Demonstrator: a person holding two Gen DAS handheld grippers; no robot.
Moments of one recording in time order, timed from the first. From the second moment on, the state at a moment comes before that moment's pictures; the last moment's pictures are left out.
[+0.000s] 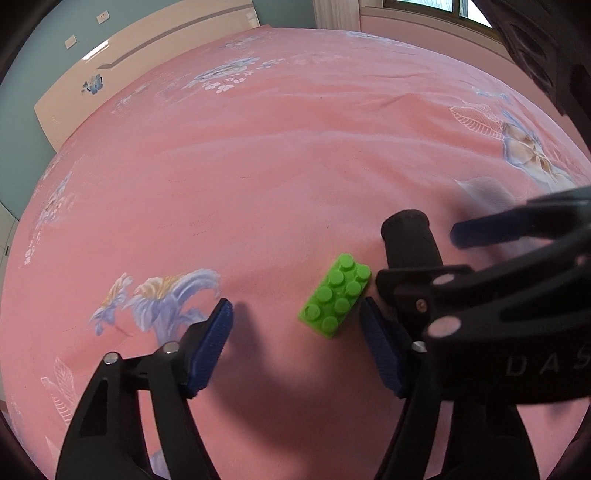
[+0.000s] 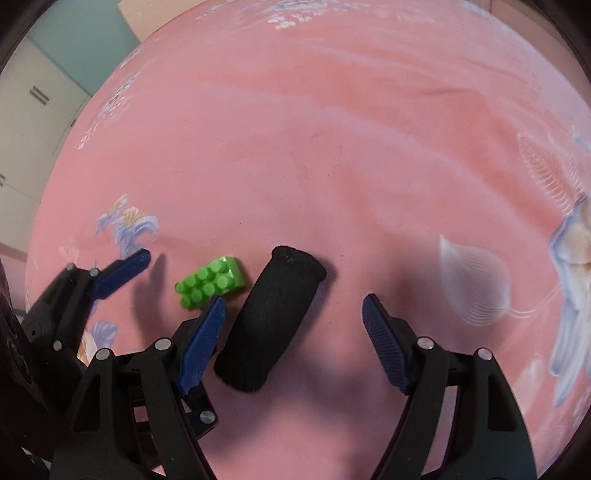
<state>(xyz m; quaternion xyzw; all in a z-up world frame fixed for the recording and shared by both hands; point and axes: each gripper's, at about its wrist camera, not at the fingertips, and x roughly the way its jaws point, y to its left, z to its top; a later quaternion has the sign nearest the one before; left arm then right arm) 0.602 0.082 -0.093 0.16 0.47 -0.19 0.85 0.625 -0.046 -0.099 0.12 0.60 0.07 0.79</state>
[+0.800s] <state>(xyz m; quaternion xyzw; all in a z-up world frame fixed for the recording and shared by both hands) 0.571 0.097 -0.060 0.09 0.49 -0.11 0.86 0.603 -0.045 -0.064 0.03 0.56 0.12 0.82</state>
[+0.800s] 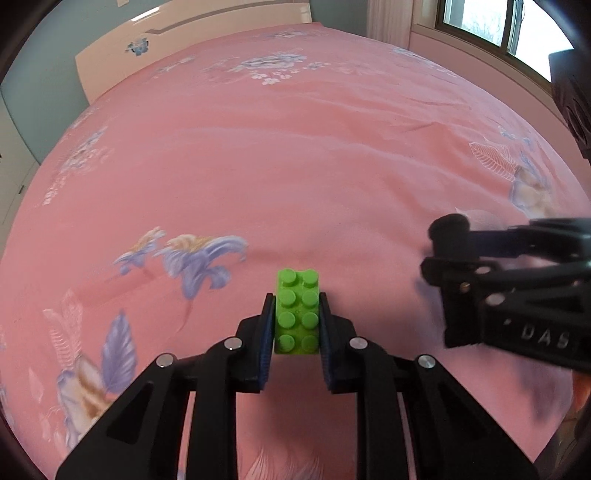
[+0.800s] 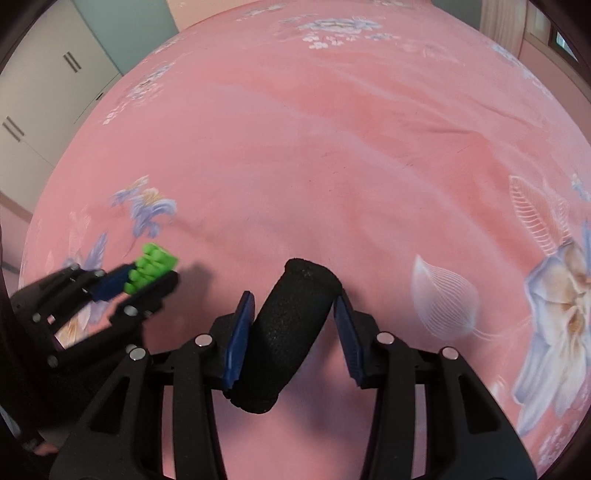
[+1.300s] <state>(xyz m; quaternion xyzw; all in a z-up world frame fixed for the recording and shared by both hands) 0.456 0.076 0.066 0.13 0.44 -0.05 0.89 0.483 -0.071 0.065 -0.04 0.48 0.16 0.86</state>
